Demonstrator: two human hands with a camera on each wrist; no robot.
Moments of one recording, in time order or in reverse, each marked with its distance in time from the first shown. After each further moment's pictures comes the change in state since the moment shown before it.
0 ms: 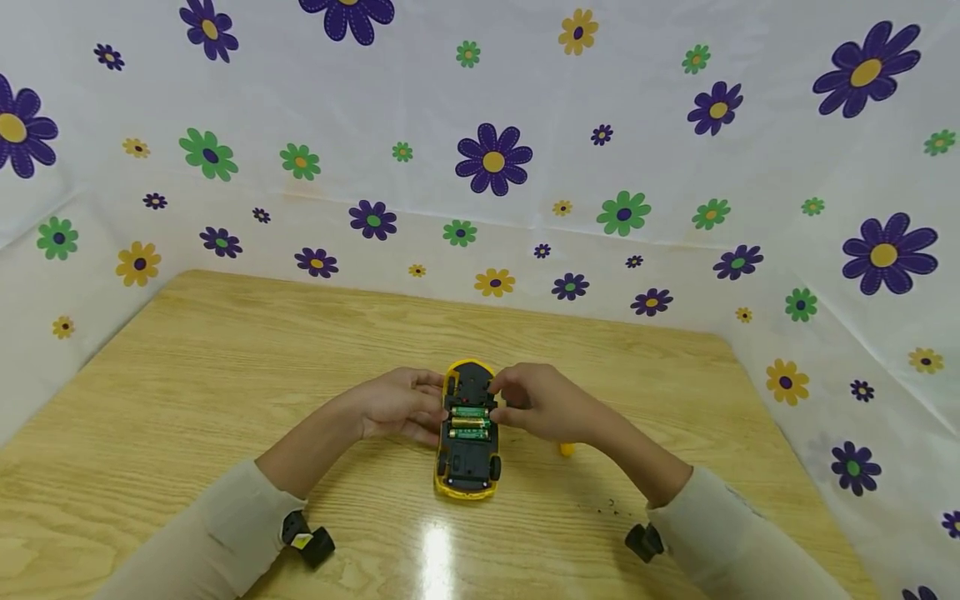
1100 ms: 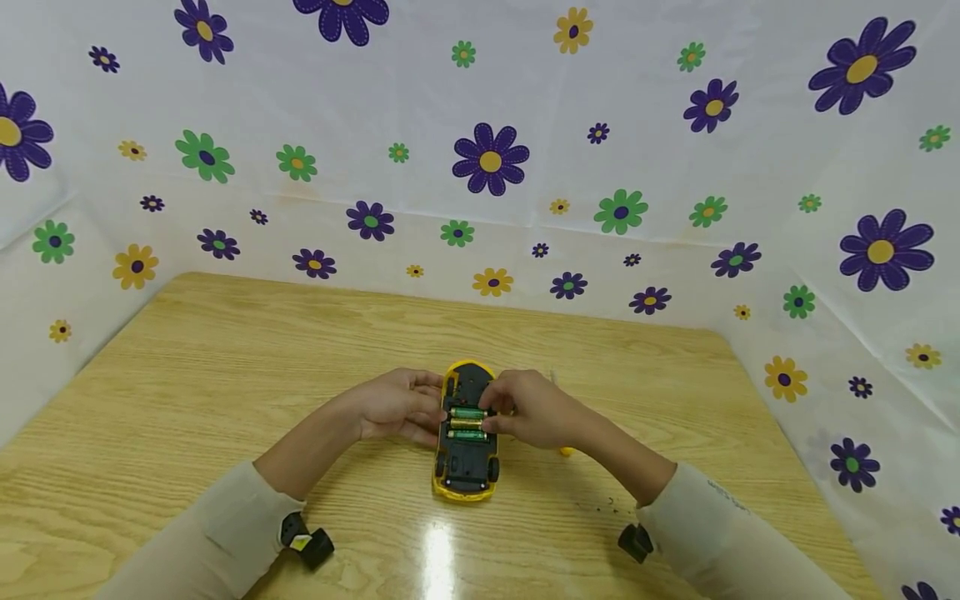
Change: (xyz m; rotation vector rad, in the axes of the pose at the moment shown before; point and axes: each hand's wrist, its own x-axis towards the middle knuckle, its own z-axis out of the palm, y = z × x) left_hand -0.003 0.002 0.001 -0.003 -0.002 -0.005; right_hand 0.008 0.001 0.013 -0.008 -0.038 -0.022
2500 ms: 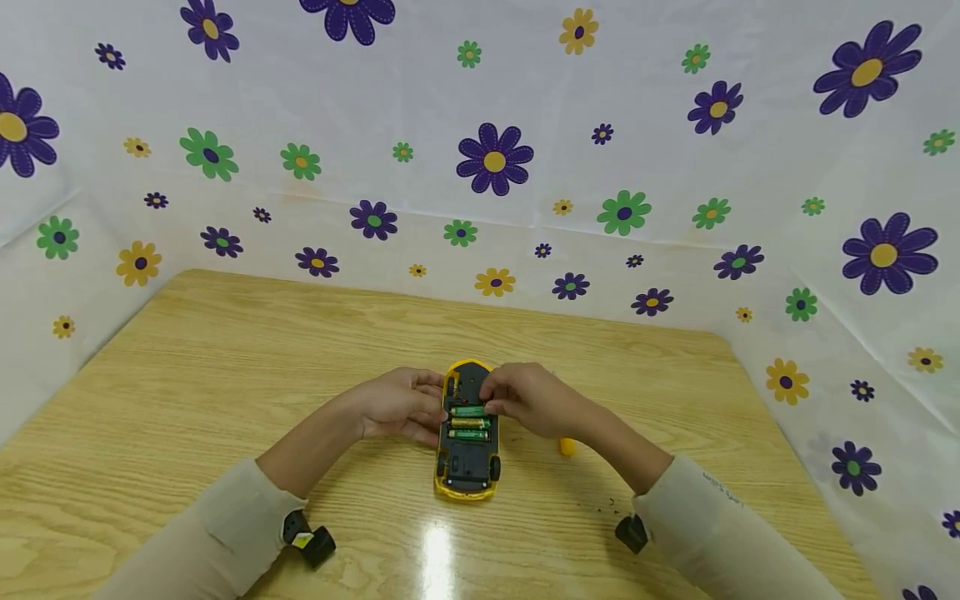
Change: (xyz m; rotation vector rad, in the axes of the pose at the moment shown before) left_hand -0.001 0.000 0.000 -0.005 -0.015 0.010; right_hand 0.008 0.010 -0.004 0.003 0.022 -0.076
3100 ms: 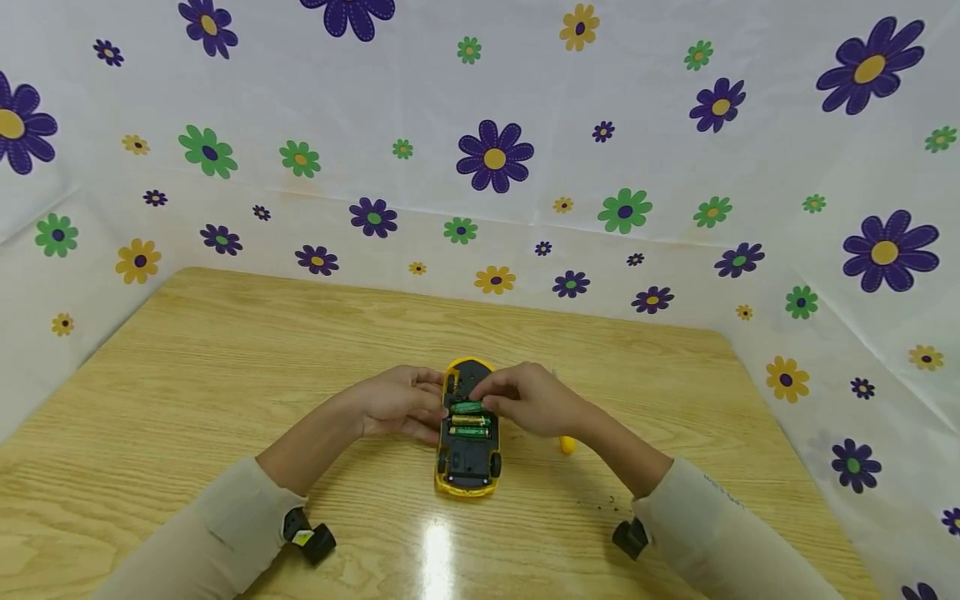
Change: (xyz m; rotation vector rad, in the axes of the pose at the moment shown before) left_hand 0.000 0.000 -0.001 -0.004 0.011 -0.010; right_hand -0.001 -0.007 0.003 0.183 -0.003 0.105
